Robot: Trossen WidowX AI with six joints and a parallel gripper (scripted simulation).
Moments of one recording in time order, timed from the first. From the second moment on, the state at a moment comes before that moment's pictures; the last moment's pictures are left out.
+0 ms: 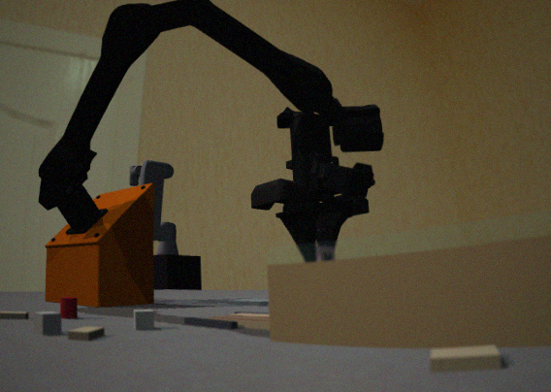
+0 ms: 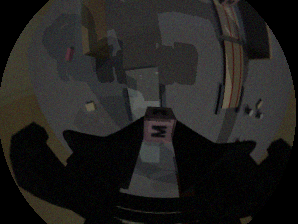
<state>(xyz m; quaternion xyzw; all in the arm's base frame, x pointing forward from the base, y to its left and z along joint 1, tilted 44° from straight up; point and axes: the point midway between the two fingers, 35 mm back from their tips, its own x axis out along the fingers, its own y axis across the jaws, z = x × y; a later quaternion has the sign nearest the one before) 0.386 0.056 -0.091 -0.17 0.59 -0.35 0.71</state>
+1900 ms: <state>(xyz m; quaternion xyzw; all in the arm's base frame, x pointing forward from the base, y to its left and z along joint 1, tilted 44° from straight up) 0.293 0.060 -0.053 -0.17 0.59 -0.35 0.71</state>
